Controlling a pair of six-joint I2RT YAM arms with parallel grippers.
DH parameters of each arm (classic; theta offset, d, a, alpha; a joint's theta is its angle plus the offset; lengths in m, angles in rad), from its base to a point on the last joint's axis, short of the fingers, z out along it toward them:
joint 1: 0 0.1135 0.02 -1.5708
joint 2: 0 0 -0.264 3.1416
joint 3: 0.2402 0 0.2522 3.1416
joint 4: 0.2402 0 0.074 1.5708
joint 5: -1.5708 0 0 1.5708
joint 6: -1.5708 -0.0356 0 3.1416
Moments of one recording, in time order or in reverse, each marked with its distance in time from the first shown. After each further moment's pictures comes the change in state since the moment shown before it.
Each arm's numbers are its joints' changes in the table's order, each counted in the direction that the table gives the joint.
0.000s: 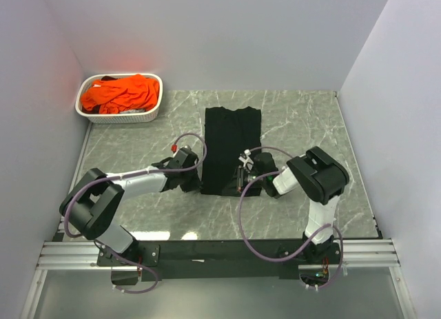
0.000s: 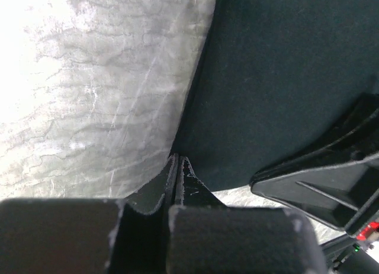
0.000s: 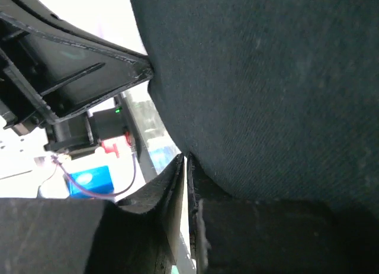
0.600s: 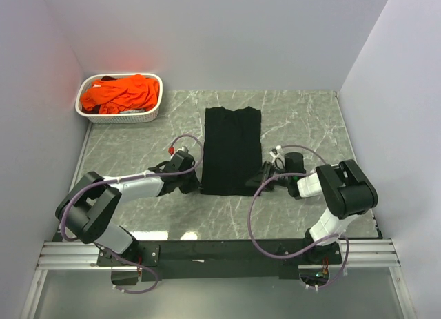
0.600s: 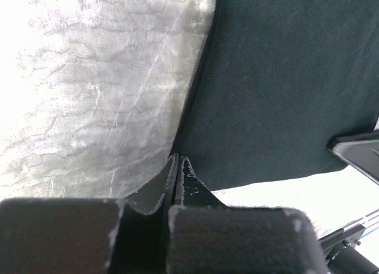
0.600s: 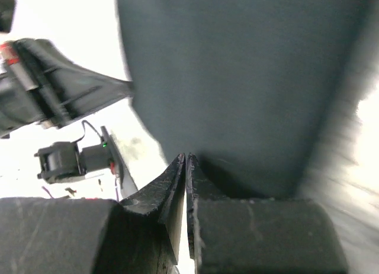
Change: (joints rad) left arm 0.011 -0.040 -0.077 -0.096 -0.018 0.027; right arm -0.278 -0.227 -0.152 0.087 0.008 0.148
